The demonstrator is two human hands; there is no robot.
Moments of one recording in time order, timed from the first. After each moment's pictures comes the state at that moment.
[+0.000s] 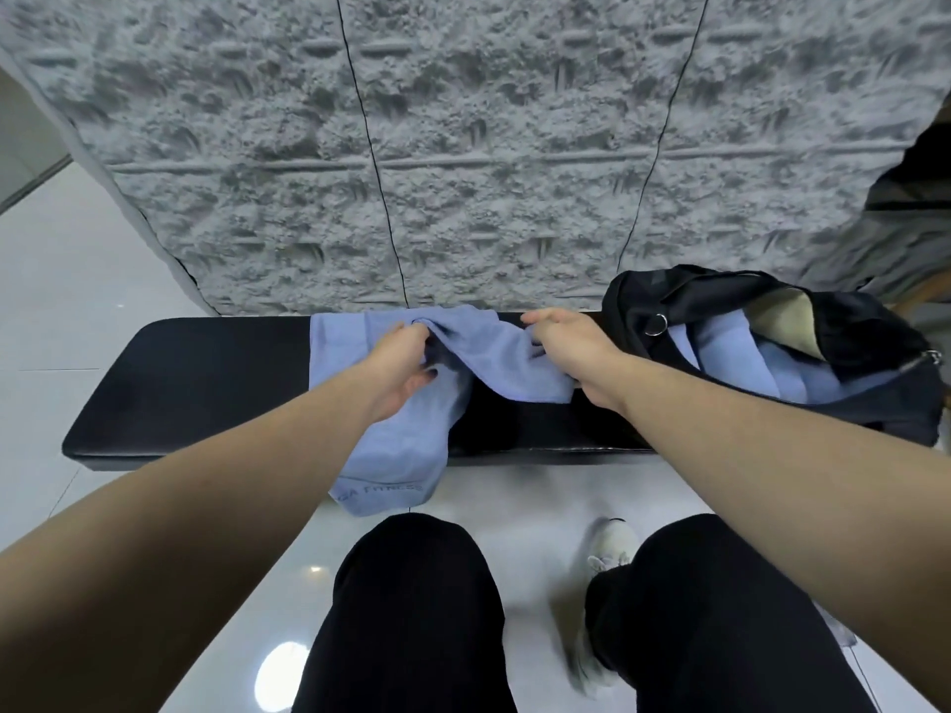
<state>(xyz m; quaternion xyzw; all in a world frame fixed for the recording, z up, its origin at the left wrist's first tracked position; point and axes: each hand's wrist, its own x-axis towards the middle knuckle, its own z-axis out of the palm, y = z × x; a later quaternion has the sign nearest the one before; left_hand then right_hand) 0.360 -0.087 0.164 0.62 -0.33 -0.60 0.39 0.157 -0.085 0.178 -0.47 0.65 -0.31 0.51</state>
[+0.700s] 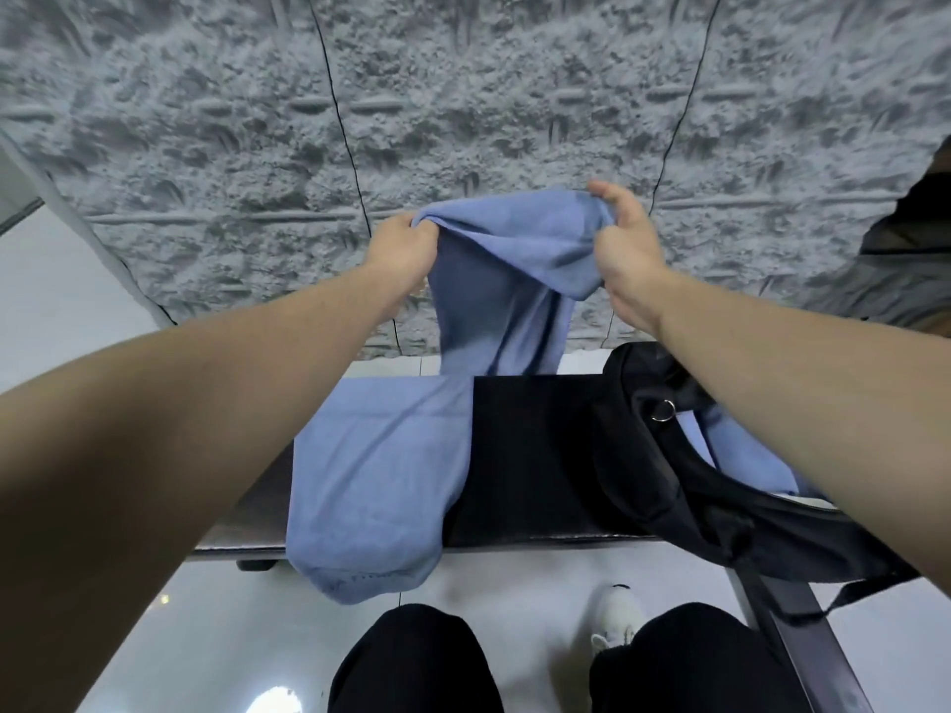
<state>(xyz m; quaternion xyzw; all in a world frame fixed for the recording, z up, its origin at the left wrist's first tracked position) 0.338 -0.224 0.291 0.66 -0.52 -0.38 0.40 0.122 -0.219 0.278 -0.45 0.61 -0.52 0.39</state>
